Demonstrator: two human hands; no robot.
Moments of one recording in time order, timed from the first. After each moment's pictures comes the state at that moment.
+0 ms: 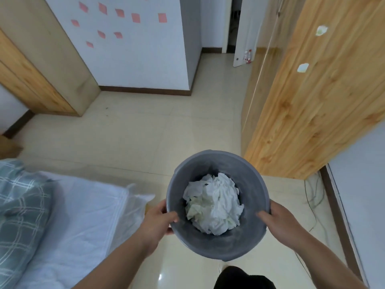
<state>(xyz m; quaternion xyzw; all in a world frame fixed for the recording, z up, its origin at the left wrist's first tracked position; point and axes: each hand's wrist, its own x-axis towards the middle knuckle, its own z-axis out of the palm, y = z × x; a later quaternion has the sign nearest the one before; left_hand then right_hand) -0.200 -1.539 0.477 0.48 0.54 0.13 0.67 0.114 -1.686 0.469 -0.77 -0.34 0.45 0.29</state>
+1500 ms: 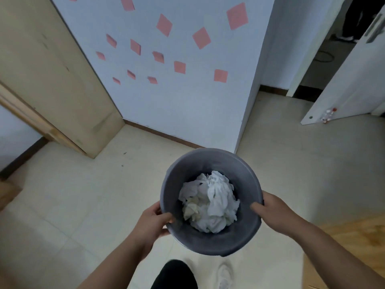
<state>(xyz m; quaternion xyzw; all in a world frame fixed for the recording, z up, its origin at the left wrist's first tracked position) -0.011 -0.589 0.499 0.38 0.62 0.23 0.64 0.339 -0.617 0.483 -0.71 -0.47 0.49 0.19</state>
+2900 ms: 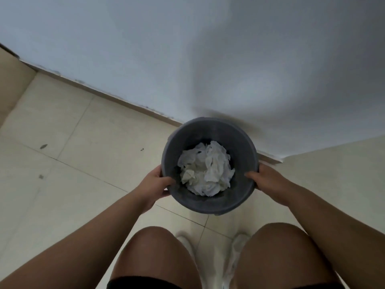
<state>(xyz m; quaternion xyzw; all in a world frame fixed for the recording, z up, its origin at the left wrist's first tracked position) 0.041 0.069 -0.140 0.32 0.64 0.08 0.69 0.374 0.010 -0.145 -0.73 -0.29 0.60 0.14</state>
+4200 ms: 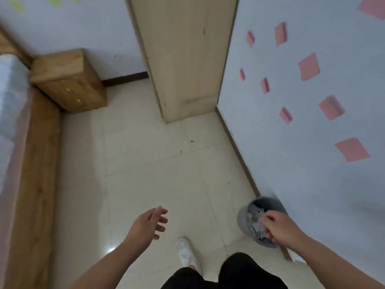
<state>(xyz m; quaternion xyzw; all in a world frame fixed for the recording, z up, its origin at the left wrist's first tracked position) -0.194 -0.283 0.403 0.10 0.80 0.36 0.48 0.124 -0.034 0.399 -0.61 -0.60 0.50 -0.14</state>
